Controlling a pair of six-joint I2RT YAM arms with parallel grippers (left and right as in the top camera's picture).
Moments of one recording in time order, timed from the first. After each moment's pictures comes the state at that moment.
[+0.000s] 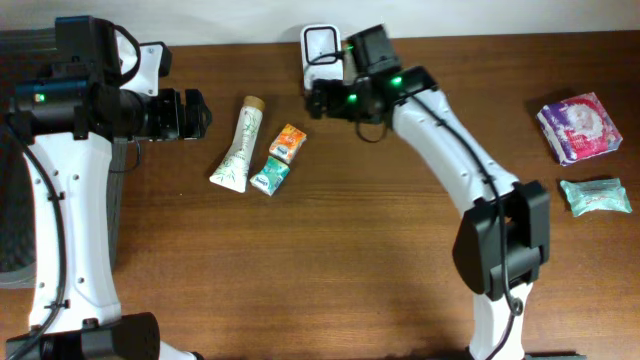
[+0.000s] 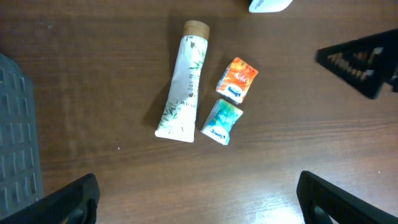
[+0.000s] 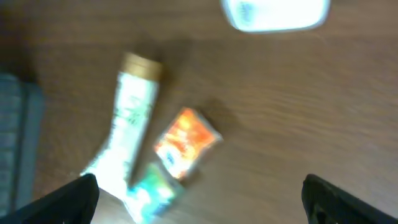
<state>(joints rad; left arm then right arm) 0.07 1.69 1.96 -1.35 0.26 0.04 0.41 2.10 1.89 -0.70 -0.24 0.44</state>
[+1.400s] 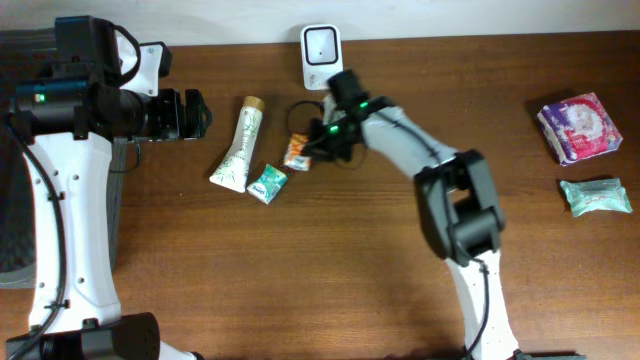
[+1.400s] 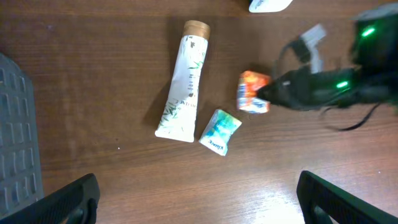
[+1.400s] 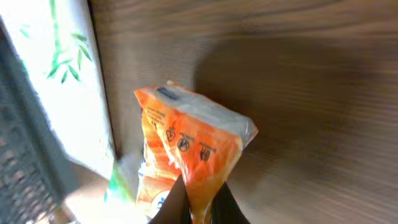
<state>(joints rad) 0.07 1.69 1.96 -1.35 0.26 0.04 0.36 2.38 1.85 -0.66 -0.65 0.58</state>
